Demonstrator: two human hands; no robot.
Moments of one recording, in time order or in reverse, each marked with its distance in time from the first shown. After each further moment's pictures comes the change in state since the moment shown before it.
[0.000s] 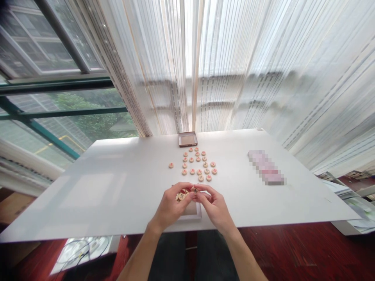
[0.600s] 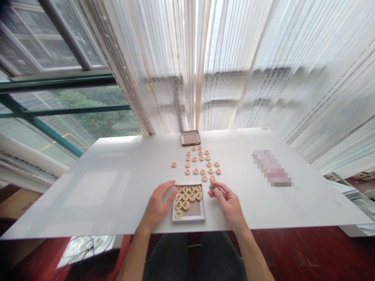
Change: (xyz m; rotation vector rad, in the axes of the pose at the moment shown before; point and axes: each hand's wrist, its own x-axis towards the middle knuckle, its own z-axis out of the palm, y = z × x) left_hand -0.027 -0.059 -0.041 0.335 0.100 -0.053; right_hand 0.006 0.026 -0.044 -0.165 0.230 0.000
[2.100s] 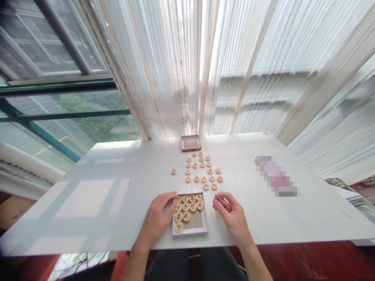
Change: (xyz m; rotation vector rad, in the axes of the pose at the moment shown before) left_hand -0.001 0.002 0.001 0.114 -0.024 0.006; right_hand -0.001 -0.007 0.005 -0.028 0.066 -0.024
